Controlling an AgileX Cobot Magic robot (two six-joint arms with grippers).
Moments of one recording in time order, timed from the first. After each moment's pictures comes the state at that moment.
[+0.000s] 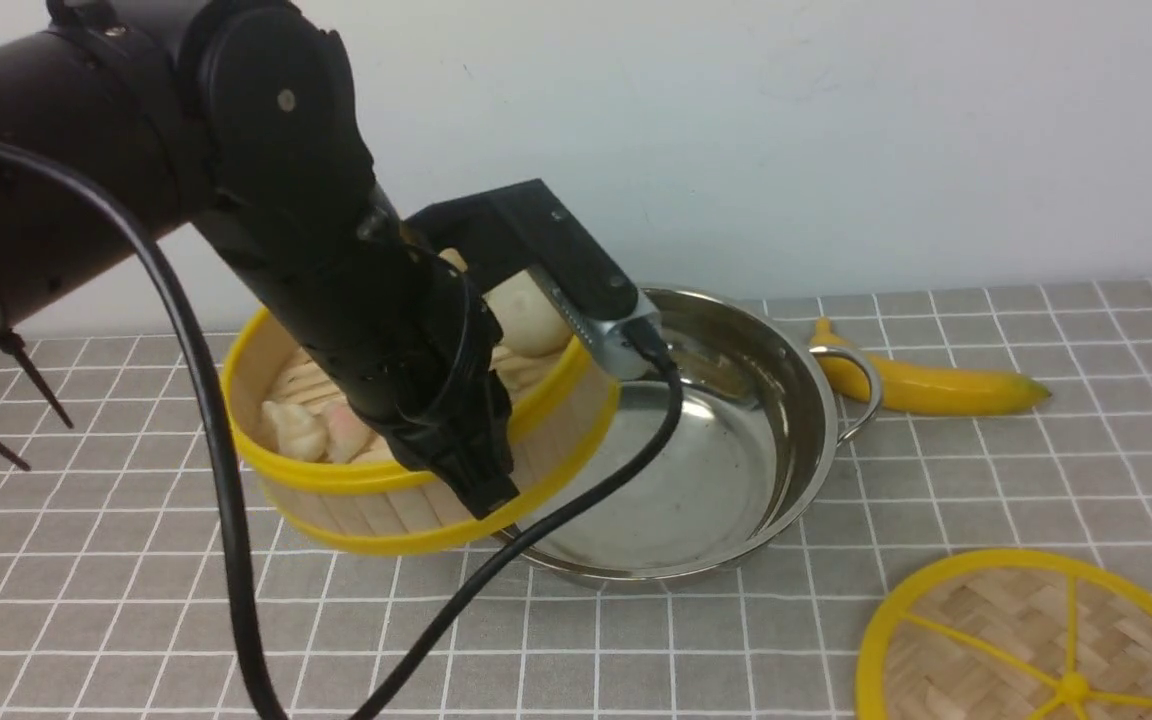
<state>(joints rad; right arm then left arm) 0.05 0.00 0.01 0.08 0.38 -0.11 -0.50 1.61 -1.45 -0.09 1.20 0.59</state>
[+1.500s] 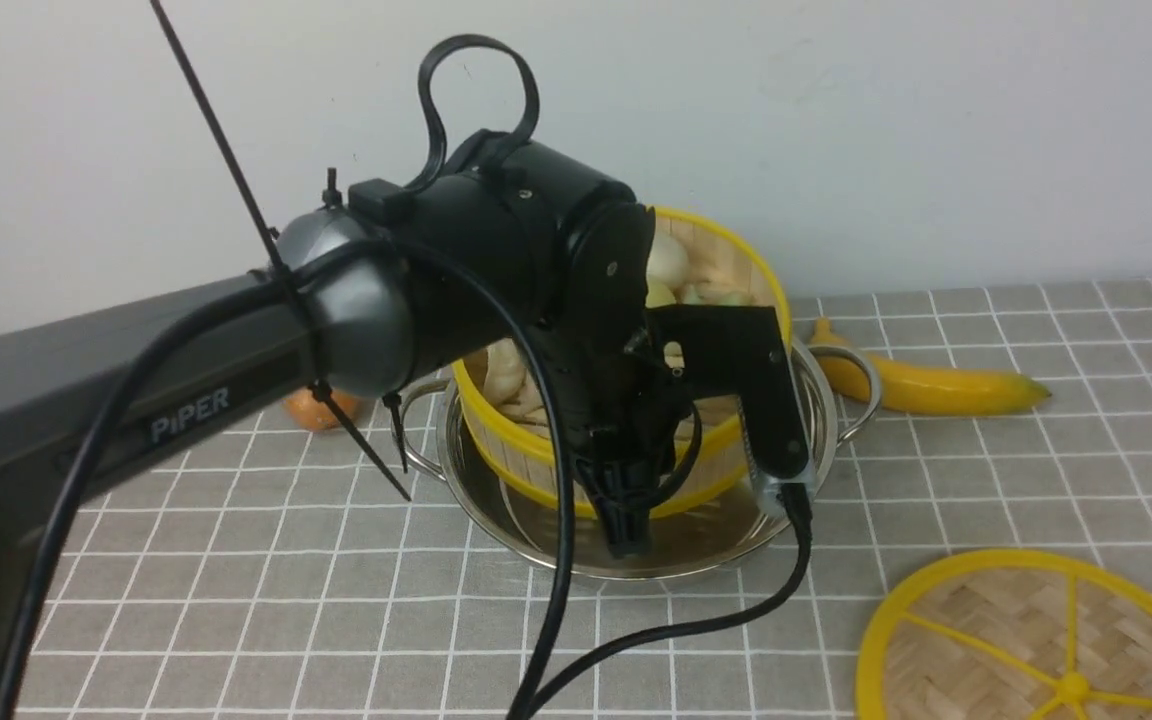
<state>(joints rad) 0.05 0.00 0.01 0.08 0.38 -0.11 -0.67 1.92 -1.55 0.07 0.98 0.80</state>
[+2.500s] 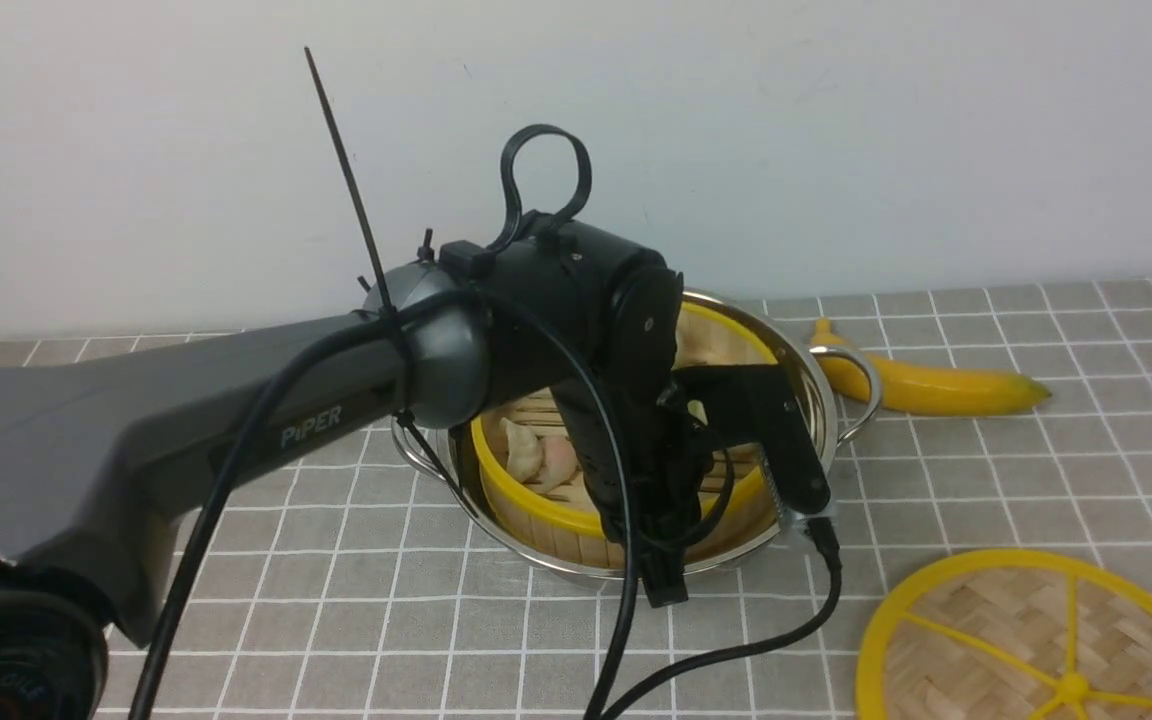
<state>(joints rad) 0.05 0.00 0.01 0.08 0.38 -0.11 -0.67 2.02 -1.55 -0.01 0.95 0.76</state>
